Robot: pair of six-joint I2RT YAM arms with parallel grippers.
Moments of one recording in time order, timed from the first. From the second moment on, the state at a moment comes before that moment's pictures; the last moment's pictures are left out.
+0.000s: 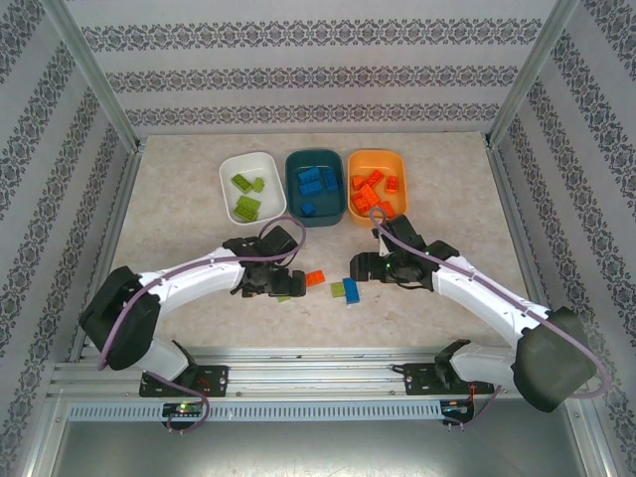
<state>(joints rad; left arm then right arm) -0.72 1.51 0.93 -0.73 0.04 -0.74 0.54 1.21 0.77 -0.63 -0.14 0.53</state>
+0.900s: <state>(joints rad) -0.72 1.68 0.96 -0.68 0.01 -0.79 0.54 1.27 0.71 -0.58 -0.14 0.54</state>
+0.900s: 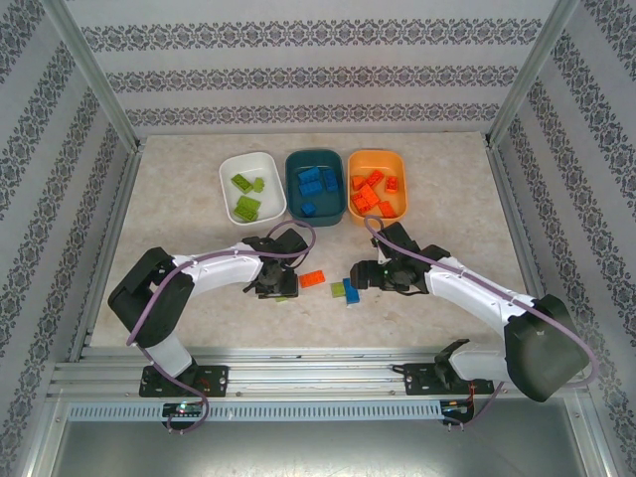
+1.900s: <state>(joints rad) -0.42 1.43 1.26 -0.85 0.06 -0.56 0.57 1.32 0.71 -0.57 -0.14 0.55</state>
